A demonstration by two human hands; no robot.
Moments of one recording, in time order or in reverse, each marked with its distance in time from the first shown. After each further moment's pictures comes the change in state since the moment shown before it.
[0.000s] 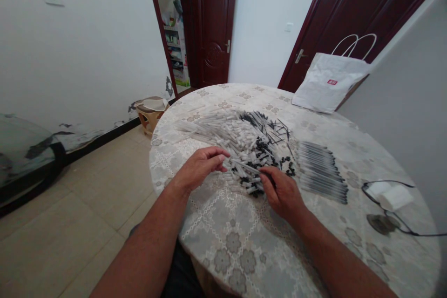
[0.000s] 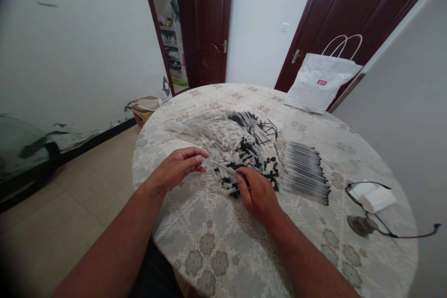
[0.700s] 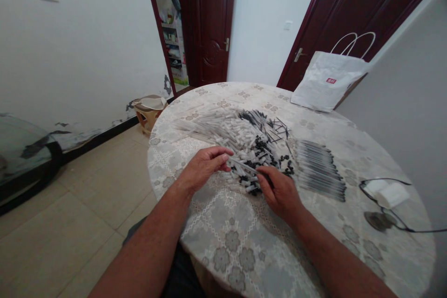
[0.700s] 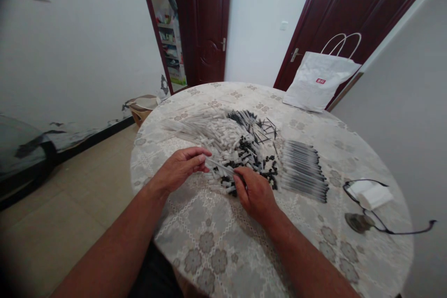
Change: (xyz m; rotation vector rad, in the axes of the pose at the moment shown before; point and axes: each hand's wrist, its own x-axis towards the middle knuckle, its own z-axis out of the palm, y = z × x) left_hand 0.002 -0.003 0.011 -0.078 -0.011 -0.008; right_hand 0.002 -0.007 -0.001 -0.031 0.013 -0.042
